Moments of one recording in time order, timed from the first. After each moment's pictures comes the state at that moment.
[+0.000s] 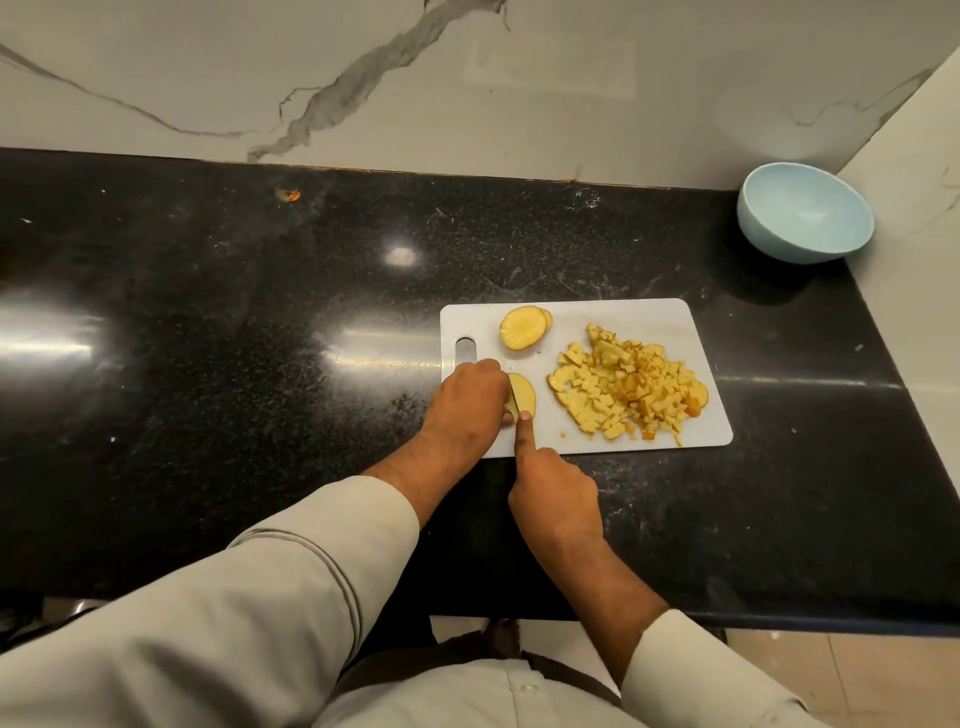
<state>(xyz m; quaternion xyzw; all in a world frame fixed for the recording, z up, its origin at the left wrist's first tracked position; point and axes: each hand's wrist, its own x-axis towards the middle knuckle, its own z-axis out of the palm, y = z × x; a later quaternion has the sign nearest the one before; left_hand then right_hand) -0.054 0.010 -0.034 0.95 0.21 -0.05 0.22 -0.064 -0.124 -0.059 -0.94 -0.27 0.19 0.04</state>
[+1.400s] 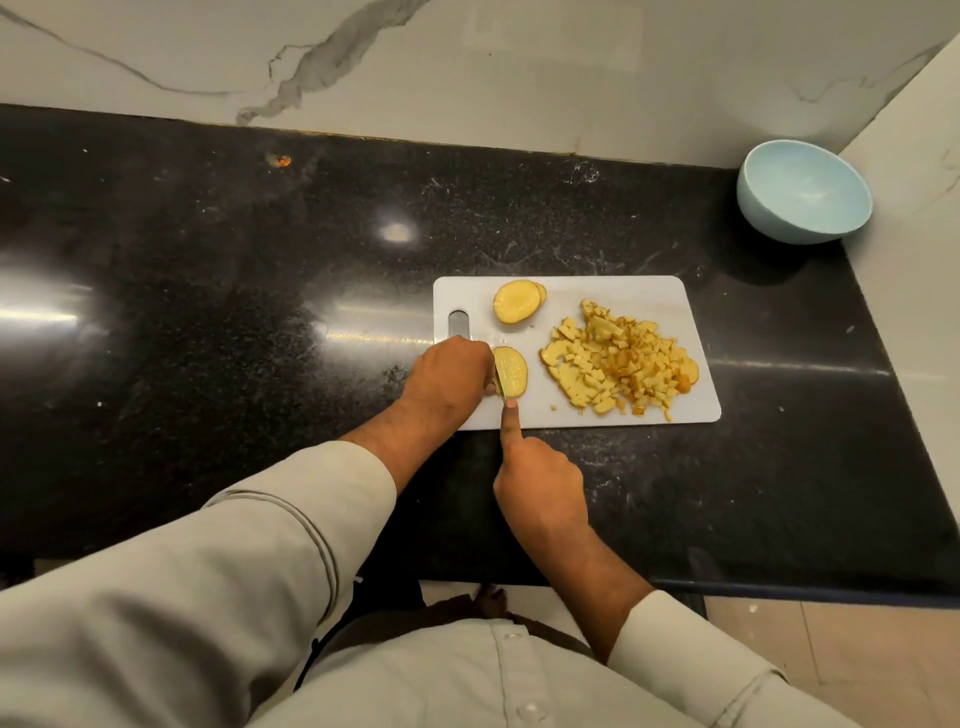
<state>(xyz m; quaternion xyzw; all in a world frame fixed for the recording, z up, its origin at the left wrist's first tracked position) -0.058 0.019 -0.036 0.97 0.18 -0.10 0.14 -0.079 -0.130 -0.054 -0.94 -0.28 0.21 0.04</state>
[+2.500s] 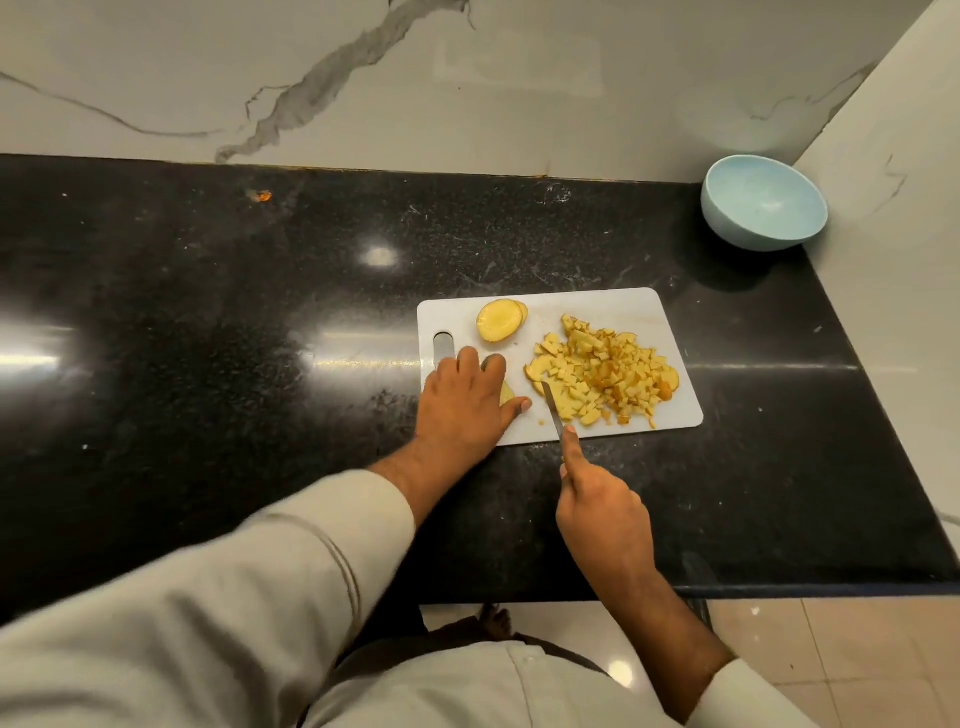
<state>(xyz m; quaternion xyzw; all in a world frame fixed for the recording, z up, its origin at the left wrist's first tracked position) -0.058 -0.007 -0.065 0.99 0.16 0.00 0.04 -0.070 -0.191 -0.039 -0.96 -0.19 0.14 0.14</state>
